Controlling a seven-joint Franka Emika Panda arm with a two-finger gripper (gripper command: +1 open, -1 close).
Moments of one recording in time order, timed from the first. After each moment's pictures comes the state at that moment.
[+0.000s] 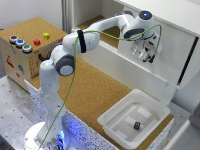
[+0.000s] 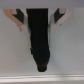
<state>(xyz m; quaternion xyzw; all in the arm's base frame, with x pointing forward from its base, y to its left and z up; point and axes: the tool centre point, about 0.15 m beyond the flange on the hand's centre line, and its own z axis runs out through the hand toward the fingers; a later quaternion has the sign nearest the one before) 0.551 -0.270 0.588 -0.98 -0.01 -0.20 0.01</state>
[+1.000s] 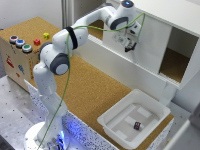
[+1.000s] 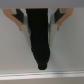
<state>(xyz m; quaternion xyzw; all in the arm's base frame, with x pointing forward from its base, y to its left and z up) 0.548 -0.065 0.588 -0.98 0.00 -0.19 0.02</state>
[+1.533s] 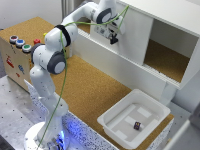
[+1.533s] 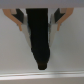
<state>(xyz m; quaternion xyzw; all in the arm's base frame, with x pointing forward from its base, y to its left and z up) 0.548 0.050 0.589 -0.98 -0.01 -0.19 0.02</state>
